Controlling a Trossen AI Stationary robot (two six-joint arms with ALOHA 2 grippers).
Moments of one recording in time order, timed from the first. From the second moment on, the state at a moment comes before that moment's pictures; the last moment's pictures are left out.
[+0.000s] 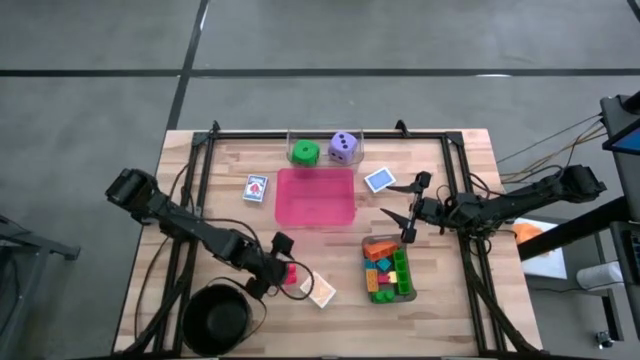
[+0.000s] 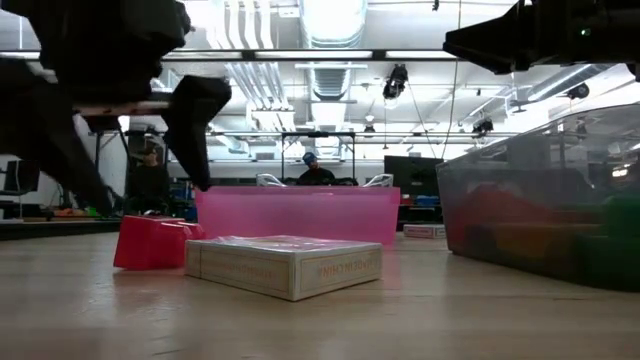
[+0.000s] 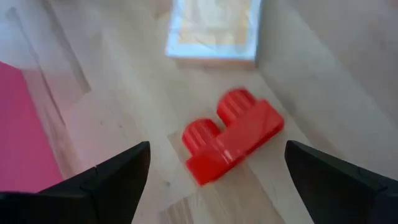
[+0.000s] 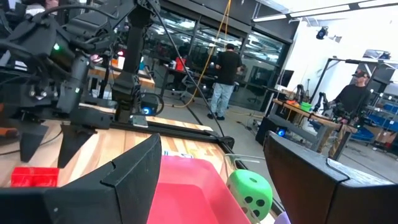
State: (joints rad) left arm -0.45 1.58 0.83 -0.33 -0.18 0.23; right arm 0.19 0.86 0.20 0.80 0.45 -0.31
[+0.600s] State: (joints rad) left arm -0.45 1.71 0.91 -0.36 -0.18 0.41; right arm 0.19 0.86 0.20 0.80 0.45 -0.31
